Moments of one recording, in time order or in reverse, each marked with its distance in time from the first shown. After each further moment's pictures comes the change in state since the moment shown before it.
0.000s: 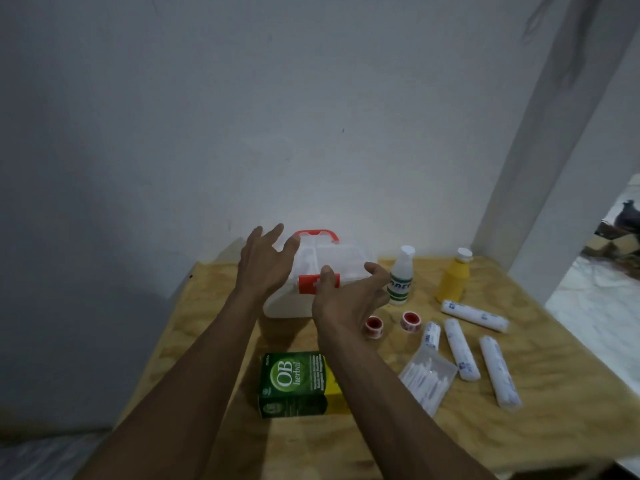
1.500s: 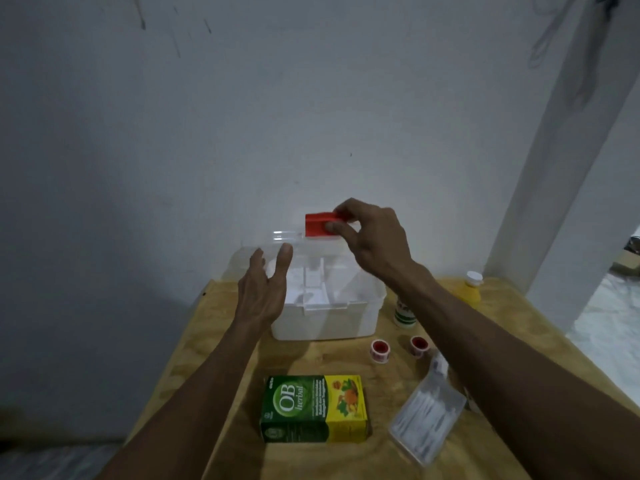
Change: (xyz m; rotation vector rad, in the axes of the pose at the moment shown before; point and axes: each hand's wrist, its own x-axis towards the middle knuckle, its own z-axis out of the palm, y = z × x) left_hand -0.022 -0.001 -0.015 -0.362 0.038 -0.108; right_hand 0.093 -0.095 -0.015 -0.570 -0.489 -1.028
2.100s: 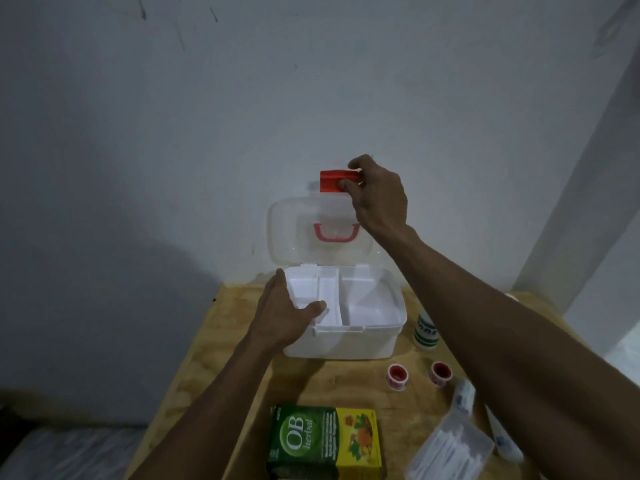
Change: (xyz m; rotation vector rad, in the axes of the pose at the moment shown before) left_hand 0.025 -0.022 0.012 0.189 -0.106 0.120; right_hand 0.104 0.028 0.043 -0.004 0.144 0.103
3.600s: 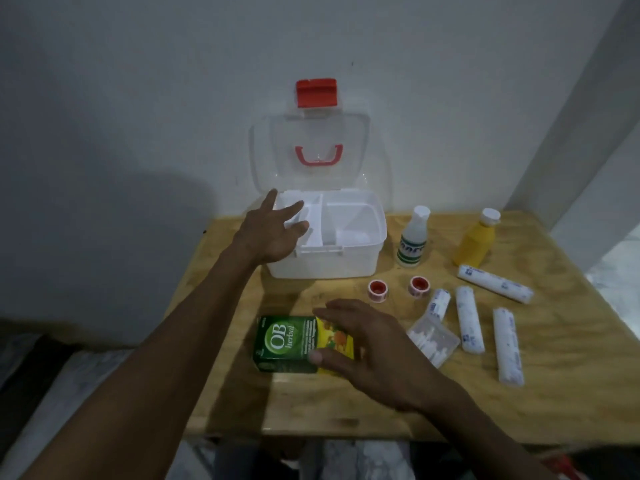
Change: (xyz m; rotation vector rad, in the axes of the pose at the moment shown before) left_hand 0.001 0.020 -0.007 0.586 -0.280 0.038; right_hand -0.281 0.007 -0.085 0.300 -0.724 0.006
